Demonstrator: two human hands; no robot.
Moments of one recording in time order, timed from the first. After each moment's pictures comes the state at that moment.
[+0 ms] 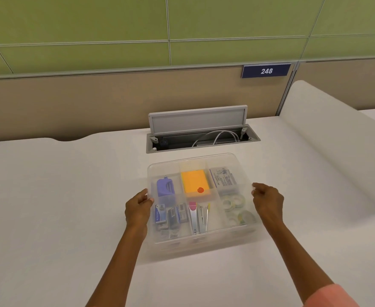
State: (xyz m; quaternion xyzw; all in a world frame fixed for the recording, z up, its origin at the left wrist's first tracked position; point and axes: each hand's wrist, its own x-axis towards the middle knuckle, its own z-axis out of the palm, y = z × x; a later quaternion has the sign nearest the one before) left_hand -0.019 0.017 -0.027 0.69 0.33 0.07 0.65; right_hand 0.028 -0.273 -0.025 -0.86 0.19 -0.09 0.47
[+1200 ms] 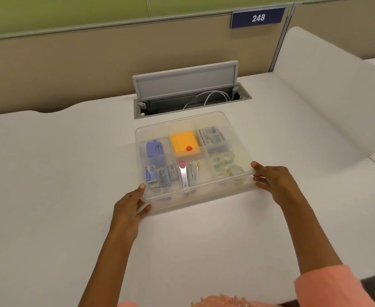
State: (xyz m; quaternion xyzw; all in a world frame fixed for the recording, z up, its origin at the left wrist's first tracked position) left_hand -0.103 0.002 -0.039 0.54 0.39 -0.02 0.74; right_hand -0.033 -0.318 -0.027 -0.69 0.25 0.06 0.67
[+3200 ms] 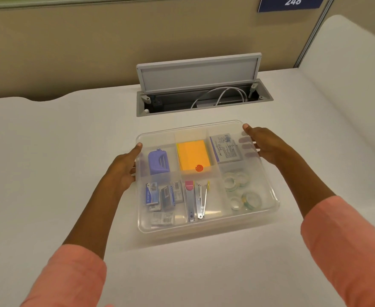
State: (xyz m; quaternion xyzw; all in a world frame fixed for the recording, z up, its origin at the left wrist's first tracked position) left_hand 0.048 0.044 -0.019 0.64 0.38 -0.10 0.66; right_hand 0.136 -0.275 -0.013 -0.81 0.12 0.20 0.54
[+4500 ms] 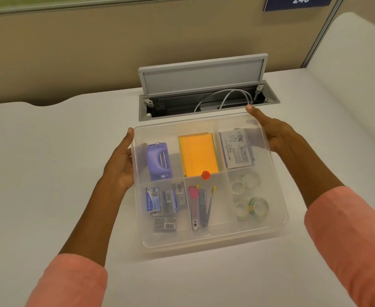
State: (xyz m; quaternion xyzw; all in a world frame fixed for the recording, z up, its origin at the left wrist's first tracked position) left_hand 0.065 0.051 -0.009 0.52 0.29 -0.10 0.80; right_hand 0.182 -0.272 -0.007 -0.74 0.18 0.22 0.62
